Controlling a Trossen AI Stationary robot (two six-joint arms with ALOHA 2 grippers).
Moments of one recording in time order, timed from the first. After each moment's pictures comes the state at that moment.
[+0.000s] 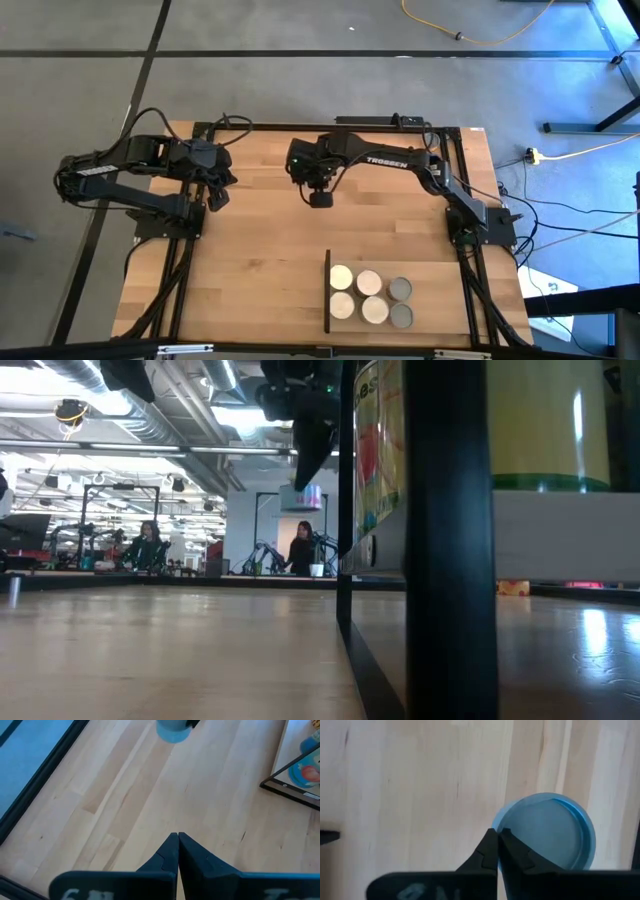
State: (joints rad) left arm 0.08 0.88 1.19 -1.20 -0.16 -0.33; right arm -0.14 2.29 2.35 -1.31 0.01 -0.27
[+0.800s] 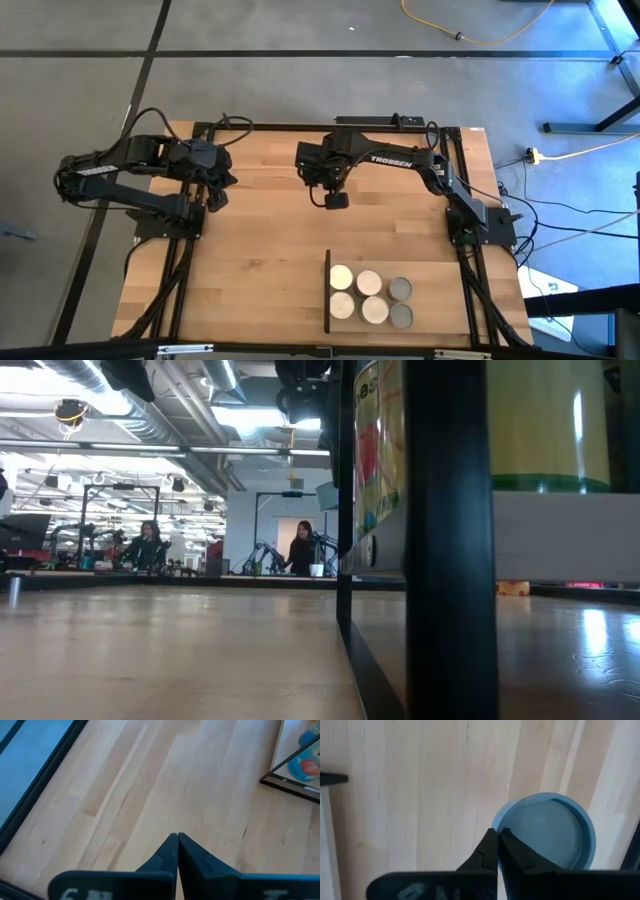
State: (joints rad) left arm 0.08 0.88 1.19 -1.20 -0.15 -0.28; right arm -0.13 2.26 2.35 -1.53 0.04 -0.27
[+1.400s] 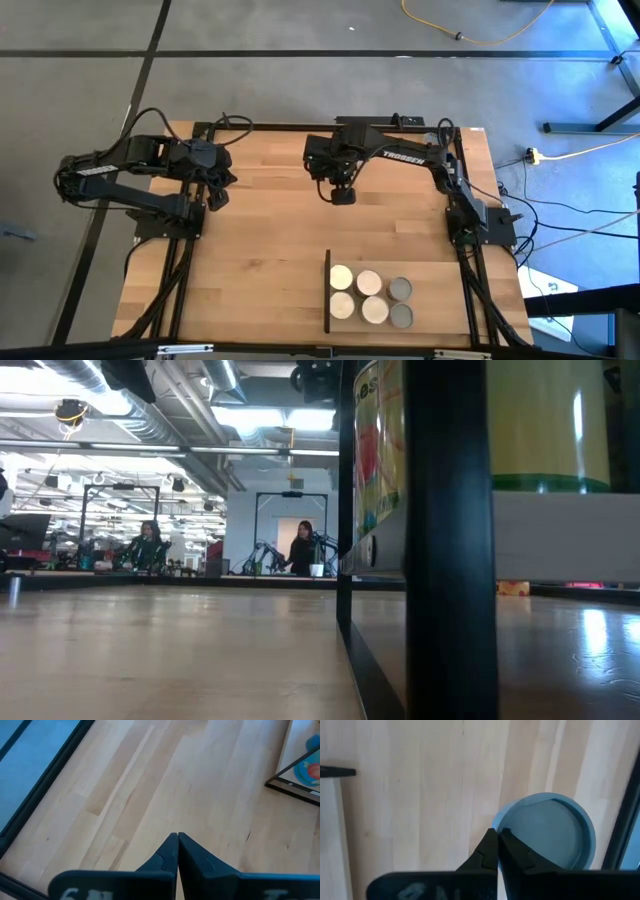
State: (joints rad) left arm 0.08 0.88 1.19 -1.20 -0.17 -0.30; right arm -0.14 2.18 2.35 -1.57 0.05 -0.25
